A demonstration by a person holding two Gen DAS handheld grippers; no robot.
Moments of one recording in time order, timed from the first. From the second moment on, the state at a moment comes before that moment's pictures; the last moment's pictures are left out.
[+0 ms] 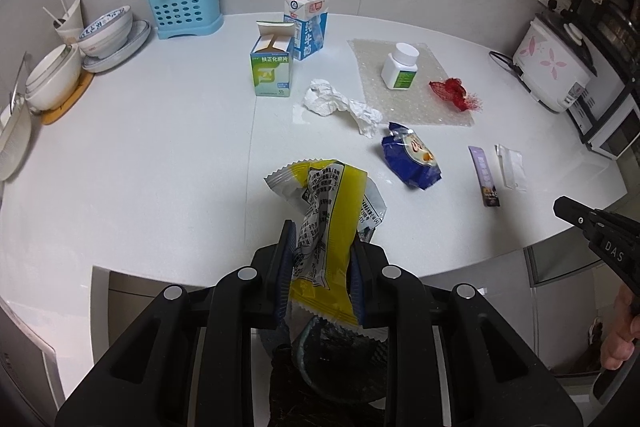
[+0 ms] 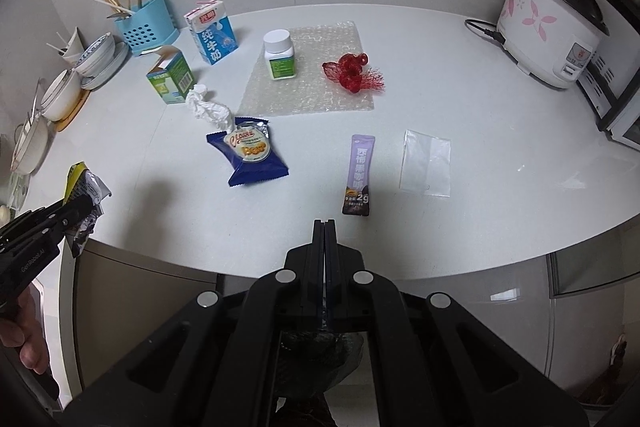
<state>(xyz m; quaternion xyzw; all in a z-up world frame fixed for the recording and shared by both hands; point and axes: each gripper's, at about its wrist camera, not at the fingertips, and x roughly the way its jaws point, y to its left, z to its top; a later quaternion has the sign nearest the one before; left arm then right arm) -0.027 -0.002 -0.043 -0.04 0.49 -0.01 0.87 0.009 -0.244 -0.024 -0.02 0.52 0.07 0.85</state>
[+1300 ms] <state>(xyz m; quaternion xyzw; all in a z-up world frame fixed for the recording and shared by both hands) -0.132 -0.038 -0.118 -0.05 0.52 -0.05 0.85 -0.108 -0.229 -0.089 -0.05 0.53 0.14 0.84</state>
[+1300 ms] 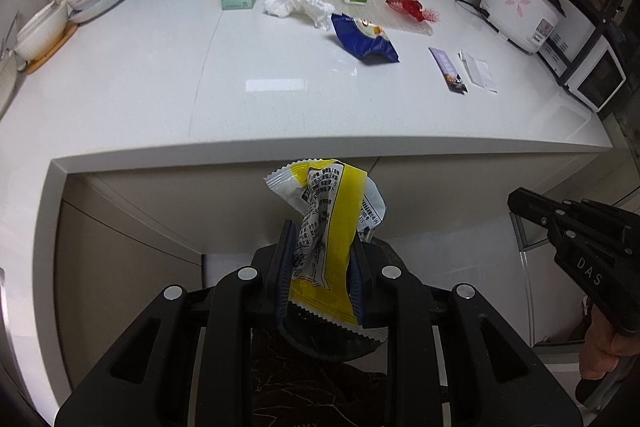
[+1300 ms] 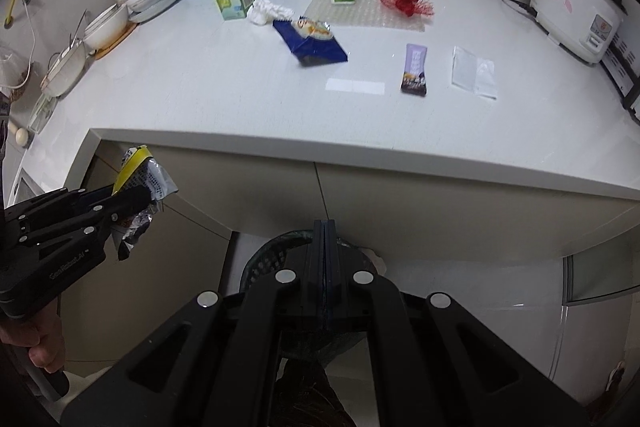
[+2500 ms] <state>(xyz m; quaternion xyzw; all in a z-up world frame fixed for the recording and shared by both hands) -0.146 -0.033 -0.238 -0.06 0.56 -0.03 0.82 -0.111 -0.213 -0.249 -0.06 0.59 0.19 0.78</state>
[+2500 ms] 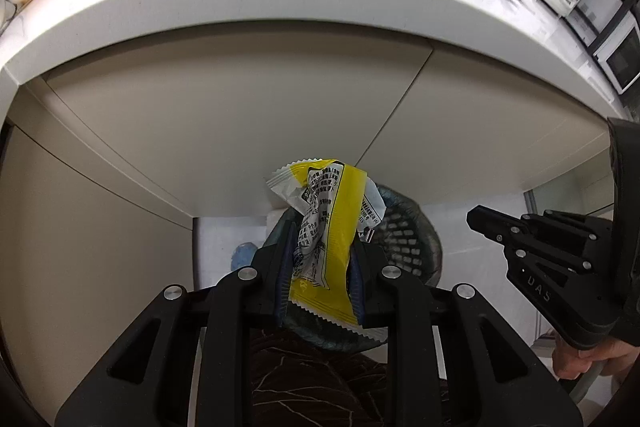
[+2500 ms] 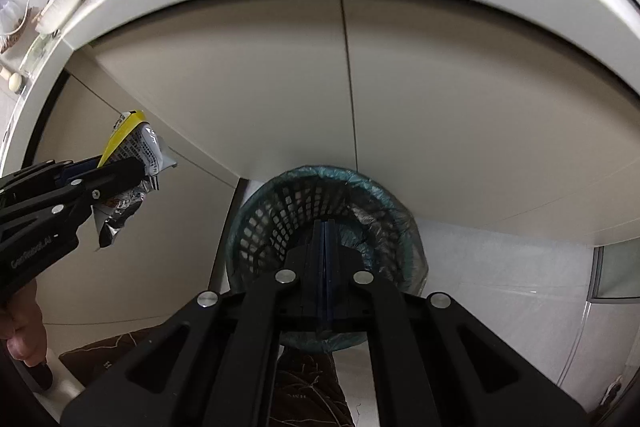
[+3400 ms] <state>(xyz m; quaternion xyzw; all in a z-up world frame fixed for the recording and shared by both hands) -0.132 -0.045 -0.255 -0.05 0.59 -0.04 0.81 -0.103 -0.221 -0.270 -0.03 0.60 0.17 0.78</state>
